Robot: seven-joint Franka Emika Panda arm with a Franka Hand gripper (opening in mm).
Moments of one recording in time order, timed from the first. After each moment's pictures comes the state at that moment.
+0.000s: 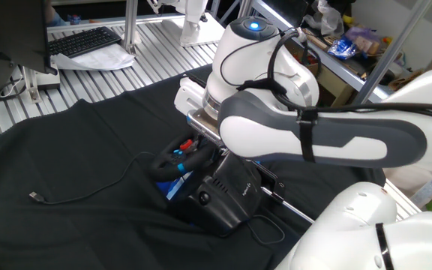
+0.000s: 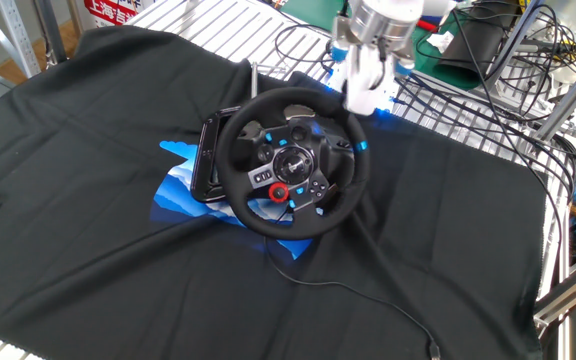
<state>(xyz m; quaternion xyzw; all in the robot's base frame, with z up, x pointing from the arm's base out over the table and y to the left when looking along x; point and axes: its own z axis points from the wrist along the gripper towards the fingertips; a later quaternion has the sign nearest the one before) 0.314 0.057 0.292 0.54 0.84 -0.01 0.08</state>
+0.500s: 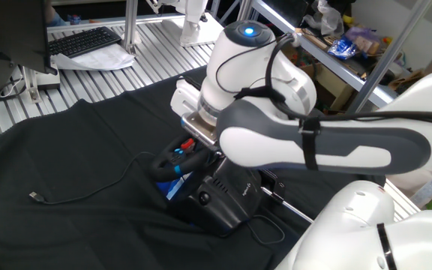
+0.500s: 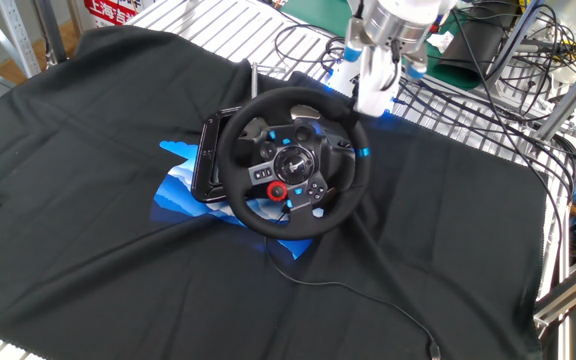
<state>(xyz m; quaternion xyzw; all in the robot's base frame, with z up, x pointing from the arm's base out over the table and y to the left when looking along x) 0.309 0.075 0.291 0.56 0.82 0.00 0.09</state>
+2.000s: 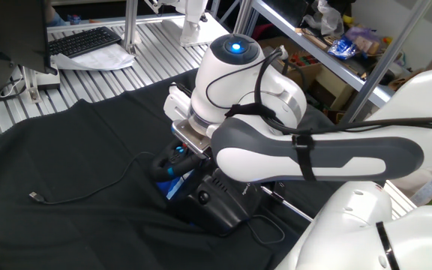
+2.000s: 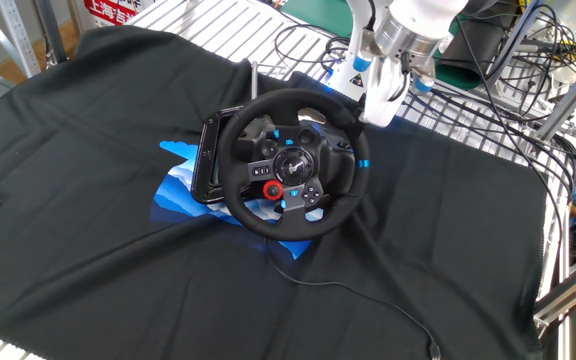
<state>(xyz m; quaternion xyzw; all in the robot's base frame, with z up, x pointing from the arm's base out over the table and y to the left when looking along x) 0.312 0.091 0.279 0.58 0.81 0.00 0.12</state>
